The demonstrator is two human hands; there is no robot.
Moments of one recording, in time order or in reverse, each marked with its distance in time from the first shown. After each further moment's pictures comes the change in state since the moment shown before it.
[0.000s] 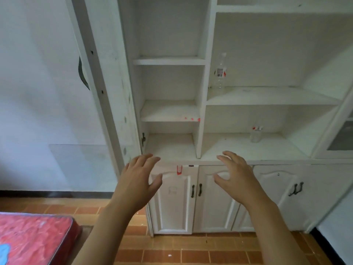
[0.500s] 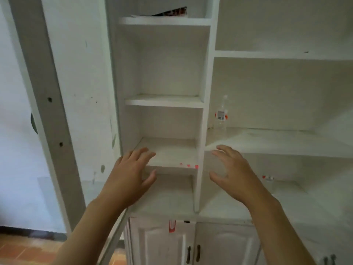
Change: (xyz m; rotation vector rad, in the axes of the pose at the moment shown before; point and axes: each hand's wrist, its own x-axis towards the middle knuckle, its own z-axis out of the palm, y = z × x) left_hand 0.193 0.017 -0.025 0.132 0.158 0.023; right_hand 0.194 0.011 -0.082 0.006 0.128 -0.243
